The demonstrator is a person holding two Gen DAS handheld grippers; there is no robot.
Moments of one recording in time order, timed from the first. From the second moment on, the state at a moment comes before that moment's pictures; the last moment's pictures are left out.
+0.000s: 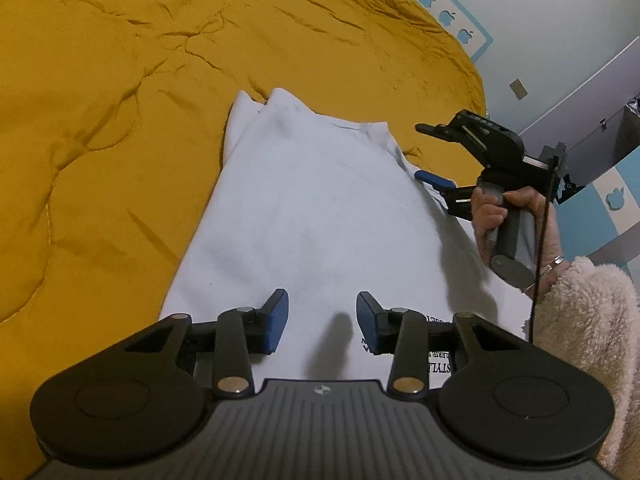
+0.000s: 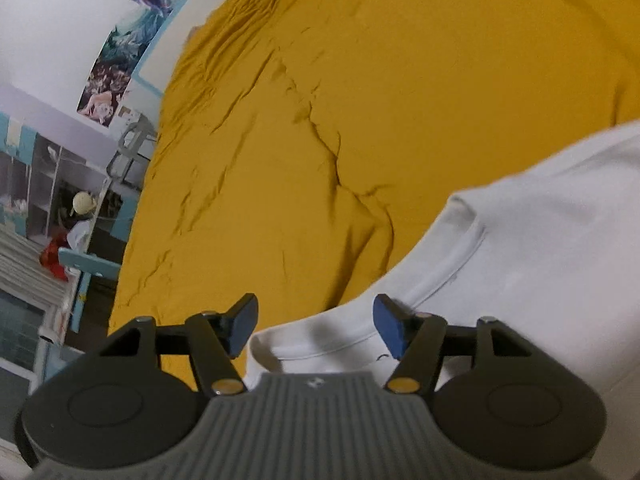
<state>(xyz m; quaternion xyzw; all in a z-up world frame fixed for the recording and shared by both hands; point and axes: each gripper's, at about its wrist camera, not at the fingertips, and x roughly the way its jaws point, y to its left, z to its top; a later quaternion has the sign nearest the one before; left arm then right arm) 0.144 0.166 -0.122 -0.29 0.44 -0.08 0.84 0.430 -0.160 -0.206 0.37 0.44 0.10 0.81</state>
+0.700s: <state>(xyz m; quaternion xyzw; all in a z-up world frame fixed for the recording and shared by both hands) 0.136 0.170 -0.108 -0.29 0.45 -0.07 0.84 0.212 -0.201 -0.164 0.33 0.49 0.13 0.79</state>
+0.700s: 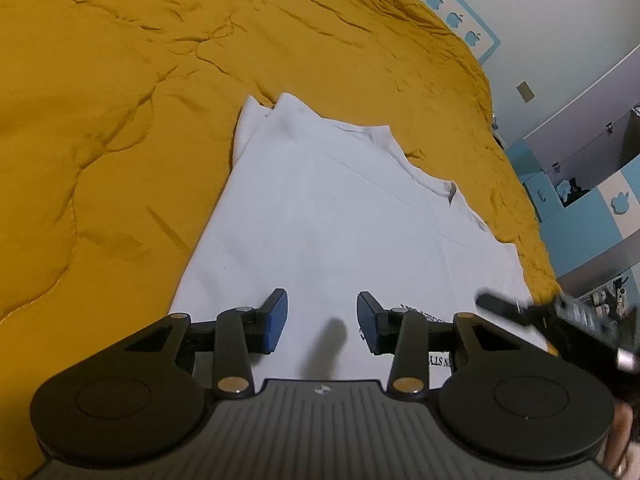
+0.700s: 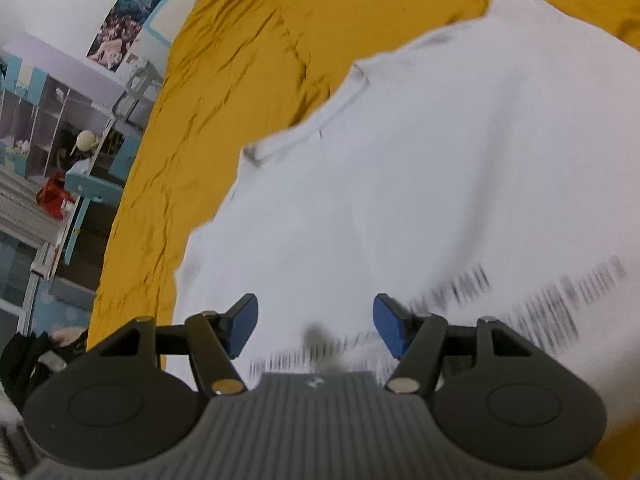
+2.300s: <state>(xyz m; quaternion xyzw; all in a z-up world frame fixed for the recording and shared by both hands) 0.225 0.278 -0.136 -0.37 0.49 -0.11 0.78 0.076 0.062 -0.147 -0.30 0.30 0.26 0.86</state>
